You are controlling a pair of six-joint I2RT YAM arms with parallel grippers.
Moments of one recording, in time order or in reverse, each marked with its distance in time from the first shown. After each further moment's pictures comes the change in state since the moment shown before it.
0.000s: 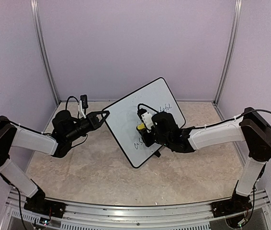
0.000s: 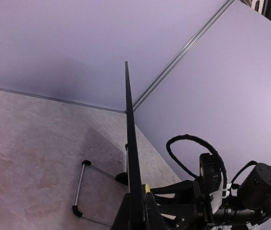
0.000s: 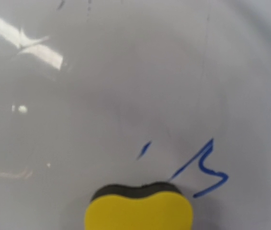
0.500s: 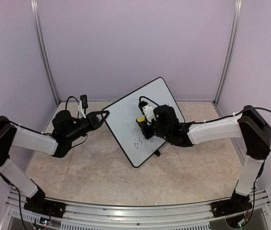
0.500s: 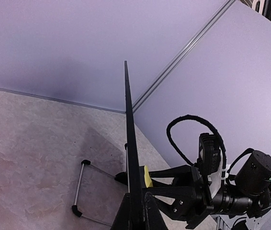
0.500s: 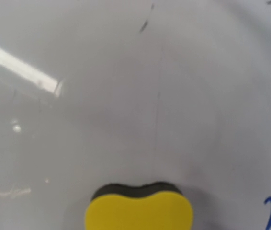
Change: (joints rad) left arm 0.000 0.000 0.000 0.000 -0.012 0.001; right arm -0.049 0.035 0.090 0.005 -0.042 -0.011
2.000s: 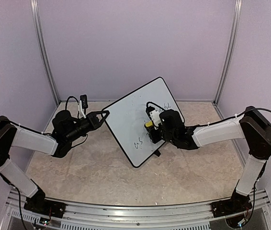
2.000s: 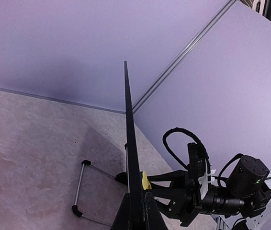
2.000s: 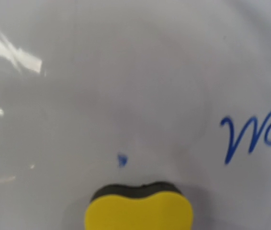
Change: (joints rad) left arm 0.000 0.001 0.000 0.000 -0.002 -0.001; right arm -0.048 -0.039 -0.130 0.022 0.006 0.007
